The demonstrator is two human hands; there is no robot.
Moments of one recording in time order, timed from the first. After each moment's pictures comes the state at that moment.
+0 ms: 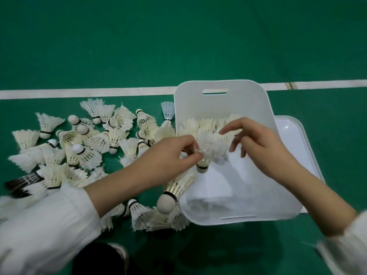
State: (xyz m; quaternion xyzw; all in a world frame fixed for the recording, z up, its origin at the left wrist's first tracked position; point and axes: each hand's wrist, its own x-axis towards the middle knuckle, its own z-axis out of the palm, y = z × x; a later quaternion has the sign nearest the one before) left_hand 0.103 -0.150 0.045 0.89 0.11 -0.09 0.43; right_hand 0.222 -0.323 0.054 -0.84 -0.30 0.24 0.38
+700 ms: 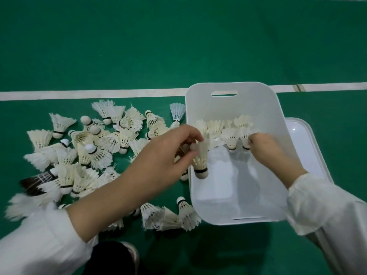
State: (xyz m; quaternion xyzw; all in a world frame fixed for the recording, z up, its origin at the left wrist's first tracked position) left_hand 0.070 -0.138 0.066 0.90 0.09 0.06 0.43; right_hand 0.279 -0.319 -0.038 -0.96 -0.20 0.19 -0.01
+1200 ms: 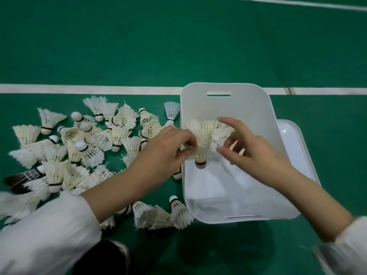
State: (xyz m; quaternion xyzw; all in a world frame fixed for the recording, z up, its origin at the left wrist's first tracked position) left_hand 0.087 -0.135 0.032 0.93 0.04 0.11 0.35; right_hand 0.203 -0.309 0.064 -0.86 -0.35 0.25 0.28
